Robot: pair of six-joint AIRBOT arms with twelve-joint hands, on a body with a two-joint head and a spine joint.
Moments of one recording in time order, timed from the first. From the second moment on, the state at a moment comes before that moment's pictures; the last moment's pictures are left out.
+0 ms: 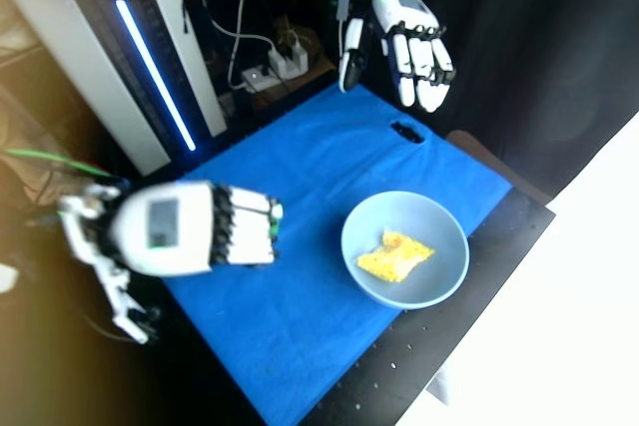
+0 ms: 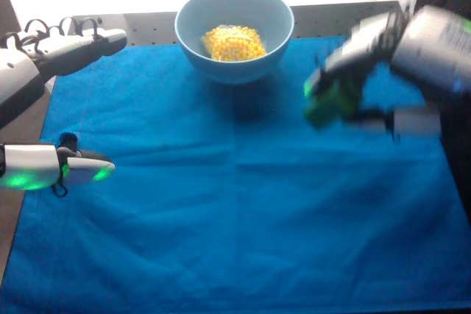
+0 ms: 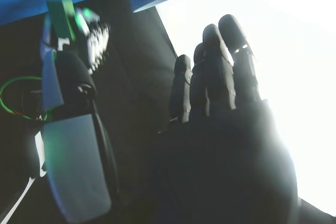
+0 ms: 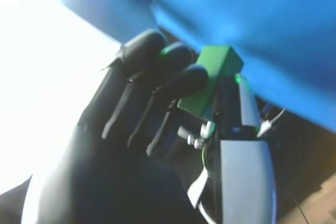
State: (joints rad) left arm 1.03 -0.75 0.89 -0.23 -0.99 1.03; right arm -0.79 -1.16 1.43 -0.30 1.13 -0.42
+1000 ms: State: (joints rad) left arm 0.95 -0.82 0.97 -0.15 -0.97 0.95; right arm -0.48 -1.59 1.92 -0.33 0.73 -0.43
